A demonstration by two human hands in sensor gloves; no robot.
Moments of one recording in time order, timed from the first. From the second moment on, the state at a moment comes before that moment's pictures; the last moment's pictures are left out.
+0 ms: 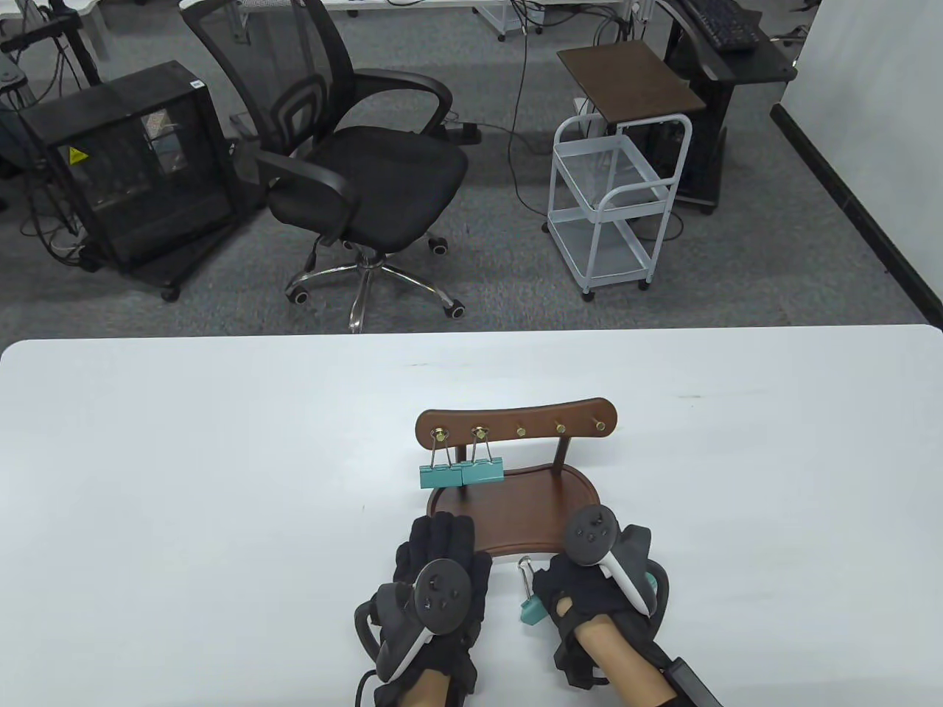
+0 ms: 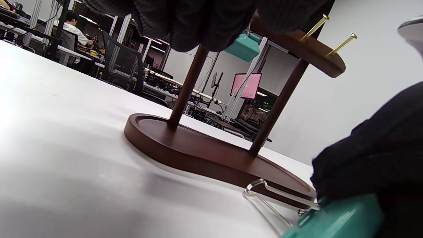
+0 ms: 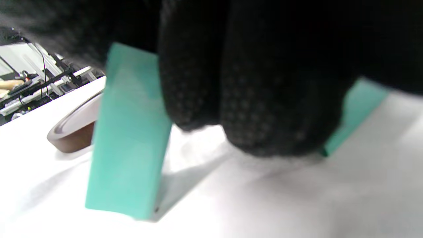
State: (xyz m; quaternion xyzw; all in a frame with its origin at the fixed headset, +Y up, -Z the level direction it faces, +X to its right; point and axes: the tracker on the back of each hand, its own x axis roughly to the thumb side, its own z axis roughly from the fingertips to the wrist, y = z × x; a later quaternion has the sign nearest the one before) left_hand -0.087 -0.722 -0.260 0.04 -0.02 0.20 0.98; right_hand 0.127 -0.746 -0.310 -0.07 0.12 0.97 0.21
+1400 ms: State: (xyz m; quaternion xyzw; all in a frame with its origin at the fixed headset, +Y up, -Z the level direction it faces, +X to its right) left_hand -0.084 -0.723 -0.259 0.03 -0.02 0.18 0.98; right_hand 0.150 -0.715 -0.304 -0.06 0.05 0.97 0.23
